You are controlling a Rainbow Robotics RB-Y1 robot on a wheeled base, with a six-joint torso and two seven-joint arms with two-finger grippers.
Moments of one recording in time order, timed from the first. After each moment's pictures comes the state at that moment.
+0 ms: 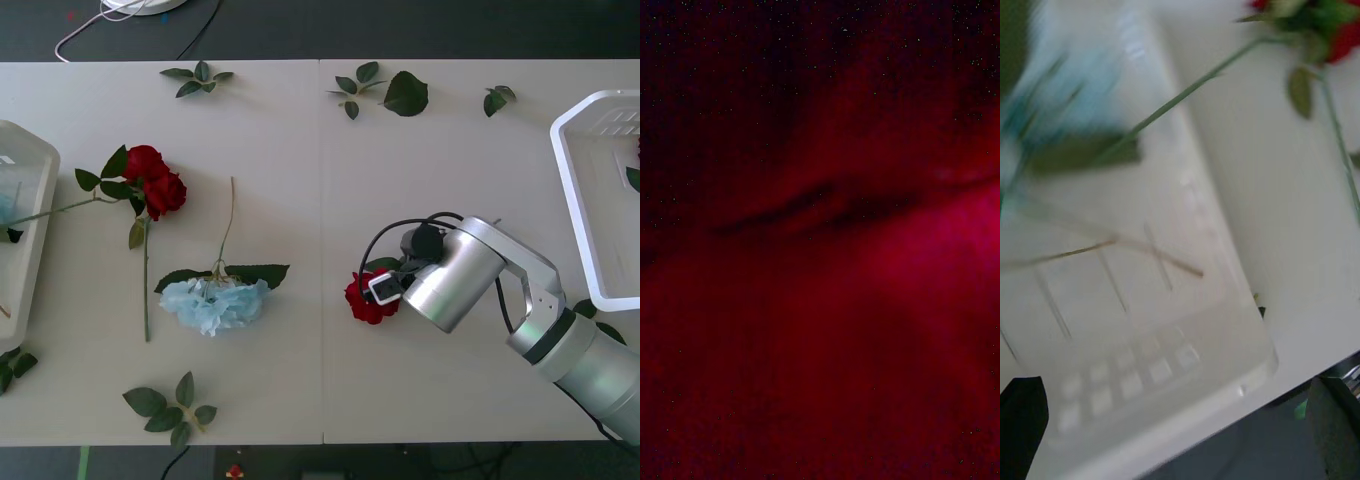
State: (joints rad) right arm -0.48 -0.47 0.70 -1.57 -0.07 1.23 2.72; left arm -0.22 1.23 0.35 -0.89 1.54 1.55 -2.64
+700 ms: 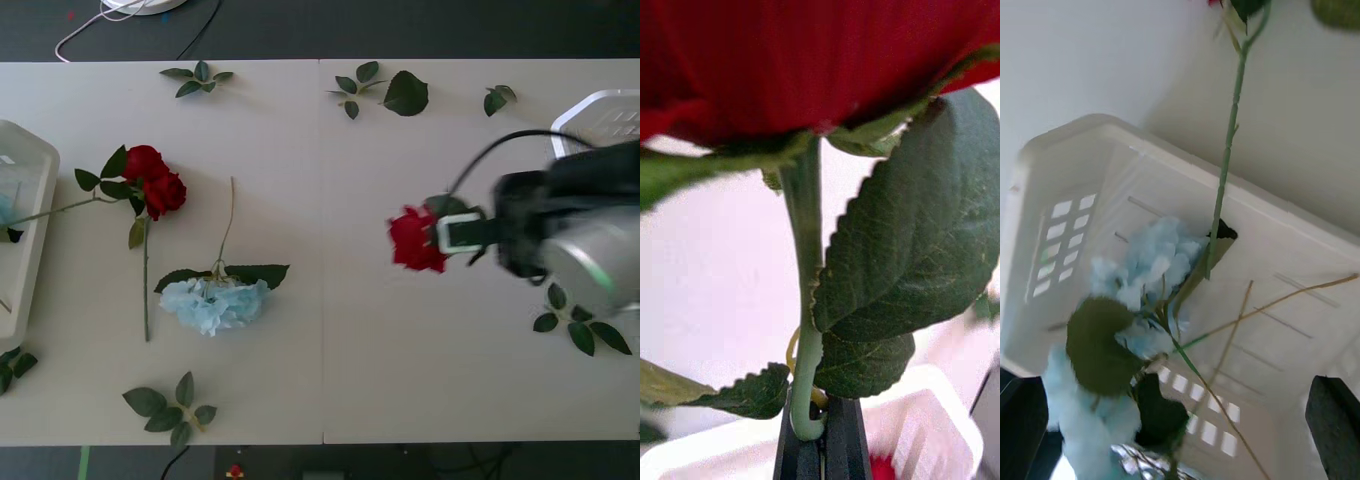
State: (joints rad) right arm -0.23 -0.55 0.17 -2.28 -0.27 1.62 2.69; left arm -0.32 1.16 0.15 -1.58 0.96 1.42 -2.64
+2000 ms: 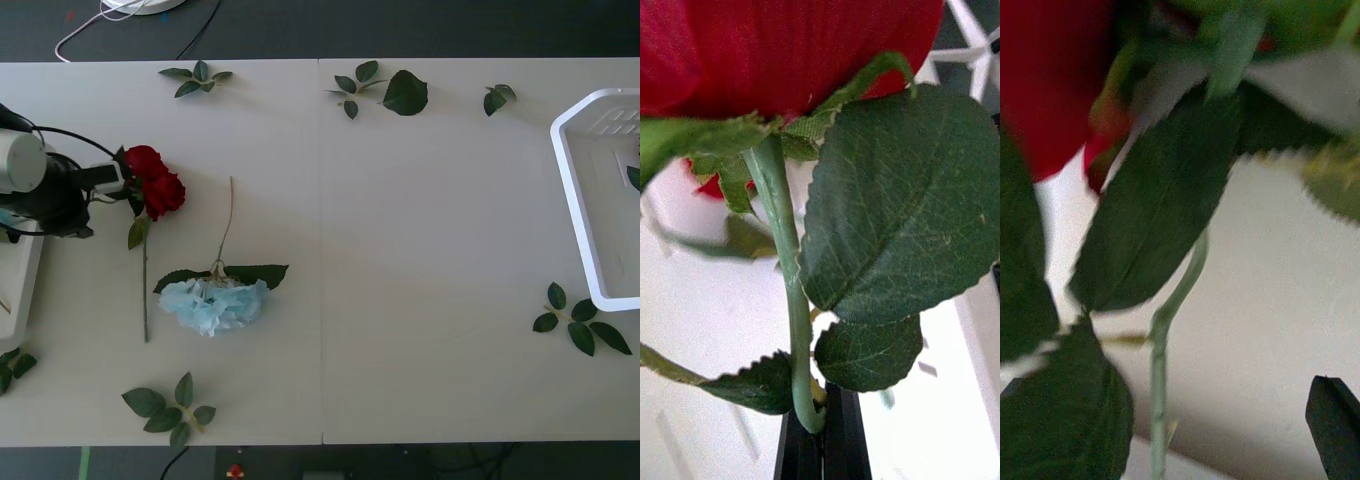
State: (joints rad) right arm -0.57 -0.69 -0.32 -1.23 -0.10 1.26 1.52; left arm -0.66 0.77 -0.29 -1.08 0.69 1.11 -2.64
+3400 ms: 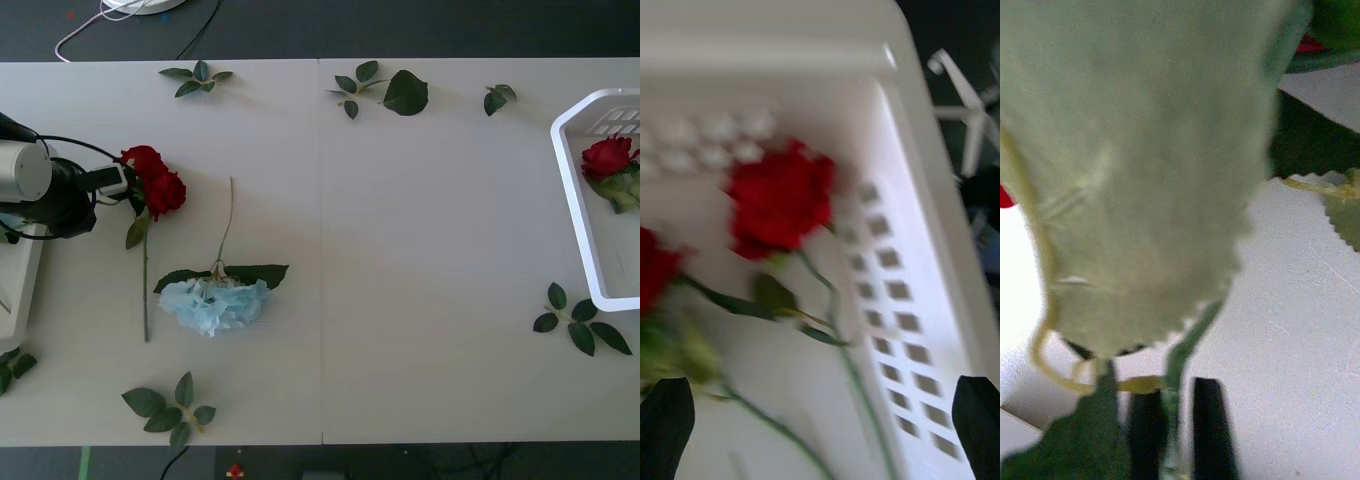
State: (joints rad) right arm -0.58 -0.69 -0.27 -1.22 -0.13 1.12 1.52; left arm -0.66 0.75 -0.29 -1.01 0.69 1.01 -2.64
